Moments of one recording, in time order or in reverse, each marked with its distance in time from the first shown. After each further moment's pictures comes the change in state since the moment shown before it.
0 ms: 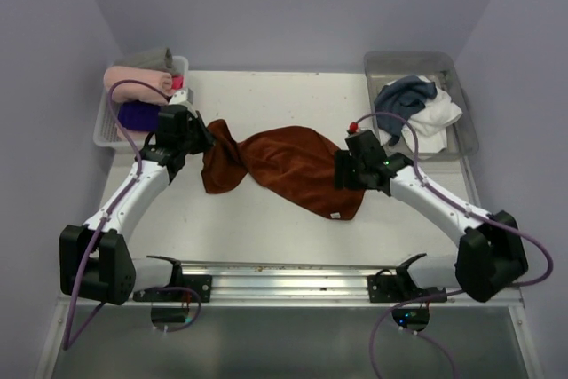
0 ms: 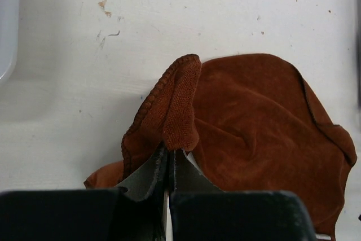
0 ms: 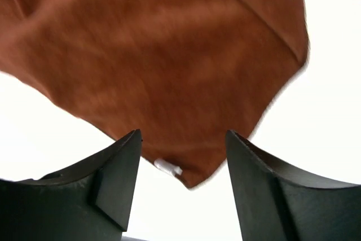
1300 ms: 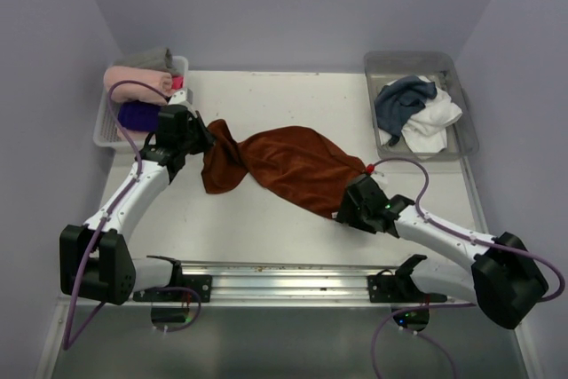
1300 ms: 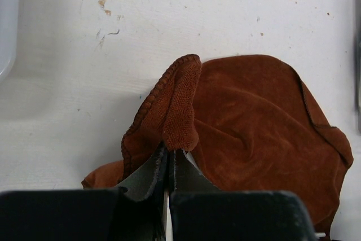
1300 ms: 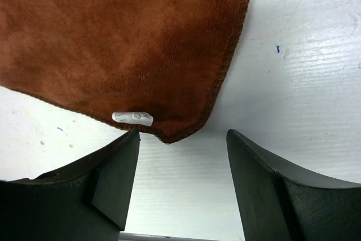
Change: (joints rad) left arm 0.000 0.001 0.000 -0.002 -0.002 -0.018; right arm 0.146 -0.273 -0.464 0.121 0.075 0.463
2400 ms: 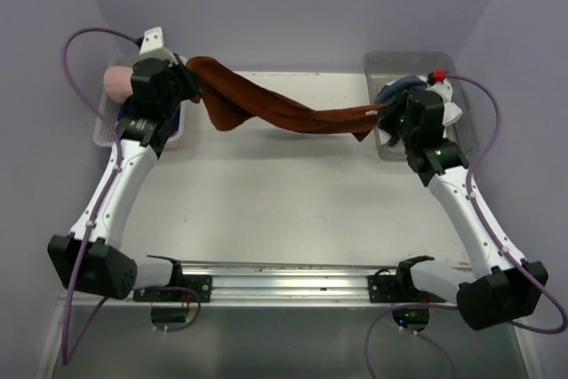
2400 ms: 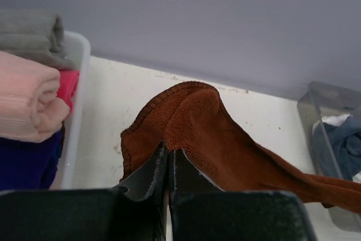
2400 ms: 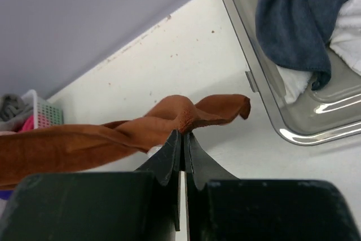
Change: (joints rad) left arm 0.003 0.075 0.435 -0.015 -0.130 0.100; right arm -0.417 0.056 0.610 0.122 0.027 -0.190
